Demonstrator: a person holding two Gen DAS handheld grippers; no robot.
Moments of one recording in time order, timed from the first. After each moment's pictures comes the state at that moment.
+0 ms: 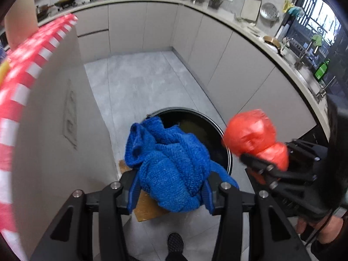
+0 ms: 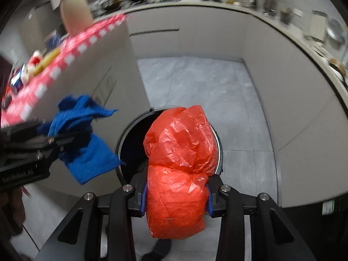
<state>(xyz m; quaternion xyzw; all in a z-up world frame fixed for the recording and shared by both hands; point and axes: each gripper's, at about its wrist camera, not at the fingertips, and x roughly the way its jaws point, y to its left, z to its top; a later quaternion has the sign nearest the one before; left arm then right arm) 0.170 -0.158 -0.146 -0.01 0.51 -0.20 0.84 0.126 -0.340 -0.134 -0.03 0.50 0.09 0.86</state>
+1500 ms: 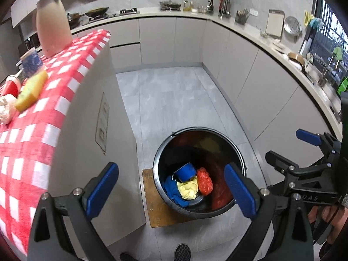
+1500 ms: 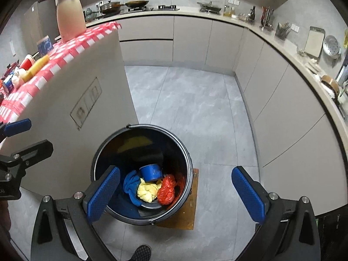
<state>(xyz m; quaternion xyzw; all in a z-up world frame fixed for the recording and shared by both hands) 0.148 -0.158 -0.093 0.01 0.46 -0.08 0.89 0.141 -0.372 -0.100 -0.06 0.46 0.06 0.89</state>
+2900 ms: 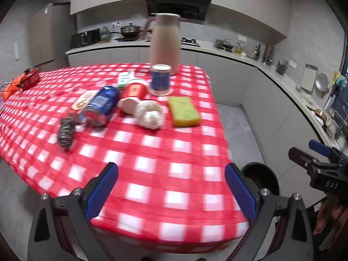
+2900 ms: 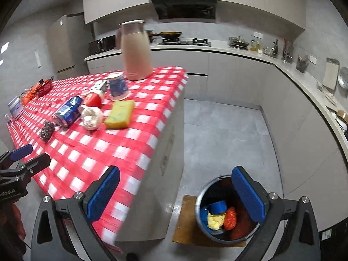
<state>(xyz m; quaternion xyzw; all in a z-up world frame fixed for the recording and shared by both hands) 0.078 0.115 -0.009 -0.07 0.37 0.04 0.93 0.111 -0.130 0.024 -0.04 0.37 0.13 0.92</state>
